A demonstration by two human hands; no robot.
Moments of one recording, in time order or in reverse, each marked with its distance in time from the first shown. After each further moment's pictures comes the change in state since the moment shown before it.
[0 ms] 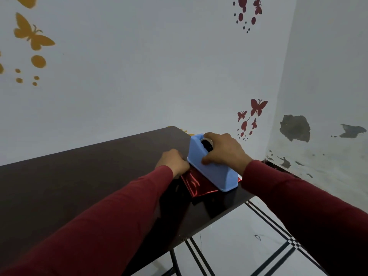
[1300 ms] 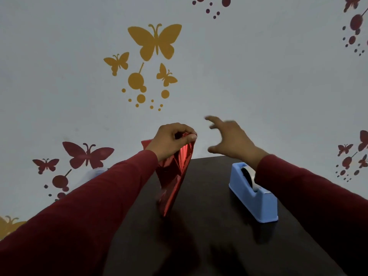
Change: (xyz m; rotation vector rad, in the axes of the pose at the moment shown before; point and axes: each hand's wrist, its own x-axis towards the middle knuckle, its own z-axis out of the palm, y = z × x) left_hand -0.085 -0.164 -0.282 -0.191 0.468 0.446; right_hand 0.052 -0.271 0.022 0.173 0.149 -0.584
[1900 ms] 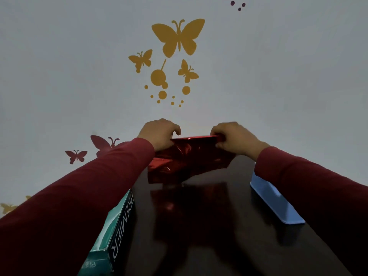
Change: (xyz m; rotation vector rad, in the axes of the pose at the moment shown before) left_hand -0.010 -0.018 -0.078 1.058 -0.223 -0.105; right_hand 0.034 -0.019 0.032 -0.081 -0.139 -0.241
